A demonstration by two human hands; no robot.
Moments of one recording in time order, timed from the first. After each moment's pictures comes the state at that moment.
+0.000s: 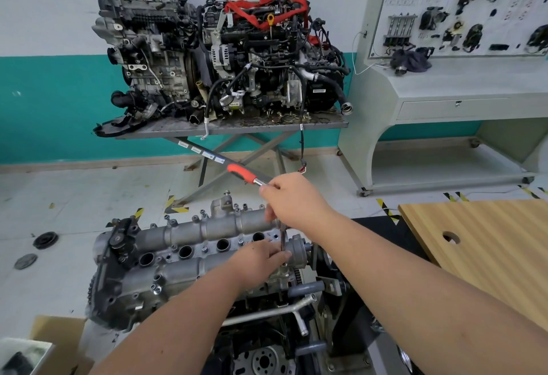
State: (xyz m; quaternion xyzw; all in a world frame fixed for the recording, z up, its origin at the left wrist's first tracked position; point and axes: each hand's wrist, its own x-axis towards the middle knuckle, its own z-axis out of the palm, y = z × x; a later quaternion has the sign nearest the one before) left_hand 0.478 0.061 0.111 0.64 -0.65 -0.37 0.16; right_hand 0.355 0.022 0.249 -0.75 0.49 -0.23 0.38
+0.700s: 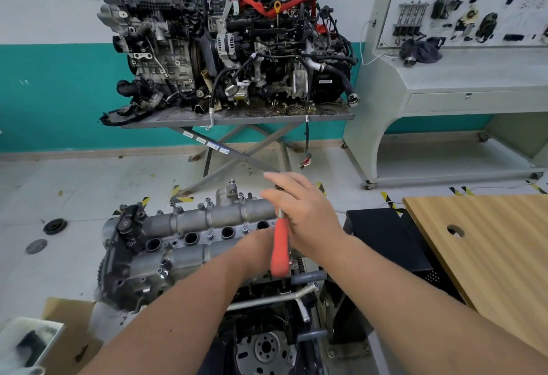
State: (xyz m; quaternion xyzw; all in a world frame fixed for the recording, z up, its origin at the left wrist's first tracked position) left_hand 0.477 0.056 0.102 0.65 -0.70 -0.26 0.14; right_hand 0.335 0.039 0.192 -0.88 0.22 -0.43 -0.02
